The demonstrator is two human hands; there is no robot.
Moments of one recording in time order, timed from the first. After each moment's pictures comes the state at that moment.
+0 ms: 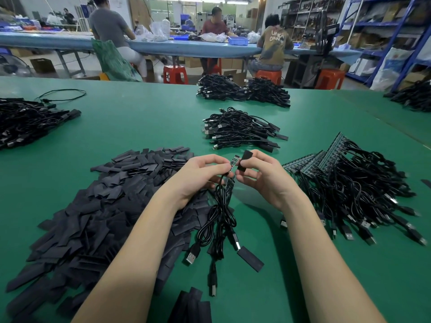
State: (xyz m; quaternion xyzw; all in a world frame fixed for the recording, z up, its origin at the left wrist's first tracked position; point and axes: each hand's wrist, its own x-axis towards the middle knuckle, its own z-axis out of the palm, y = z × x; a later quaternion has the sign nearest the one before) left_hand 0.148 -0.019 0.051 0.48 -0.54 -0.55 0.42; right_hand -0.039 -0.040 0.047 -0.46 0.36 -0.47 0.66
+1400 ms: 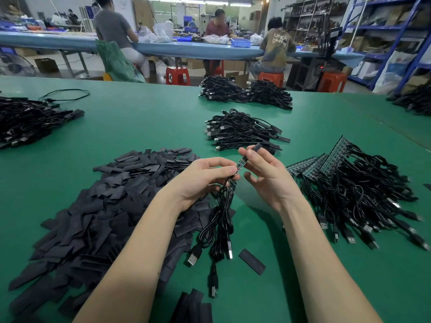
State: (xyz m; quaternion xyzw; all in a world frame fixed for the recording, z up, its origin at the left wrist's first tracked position) left_hand 0.150 -0.017 0.049 0.42 -0.54 -0.61 0.41; right_hand -0.033 -0.031 0.051 -0.44 0.32 -0.52 0.65
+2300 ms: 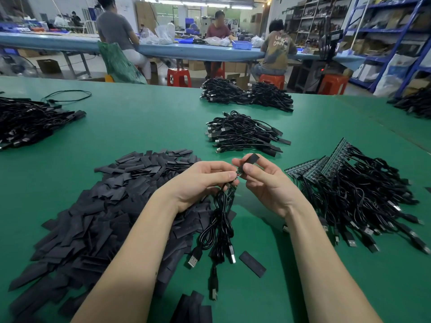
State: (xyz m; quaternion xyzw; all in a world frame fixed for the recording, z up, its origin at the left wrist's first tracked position) left_hand 0.158 -0.019 0.046 0.38 -0.56 -0.63 0.39; right_hand -0.042 -0.033 0.043 -0.47 0.25 -0.47 0.70
